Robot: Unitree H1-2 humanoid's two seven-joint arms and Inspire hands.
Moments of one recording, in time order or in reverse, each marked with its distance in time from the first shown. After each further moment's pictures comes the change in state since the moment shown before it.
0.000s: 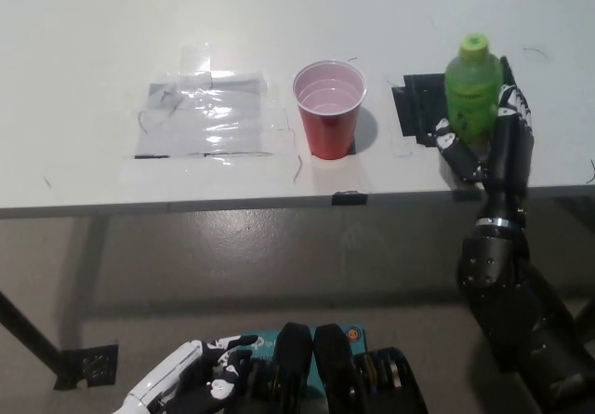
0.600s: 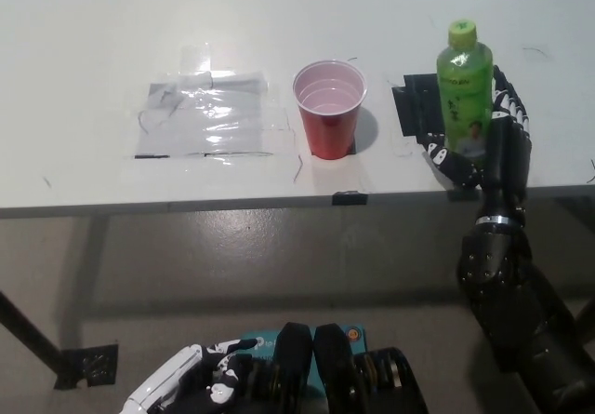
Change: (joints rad) left_arm 0.011 -0.003 0.000 0.000 0.000 -0.001 0.001; right_arm 0.032 -0.004 -0.025 -0.110 -0.014 0.160 0.104
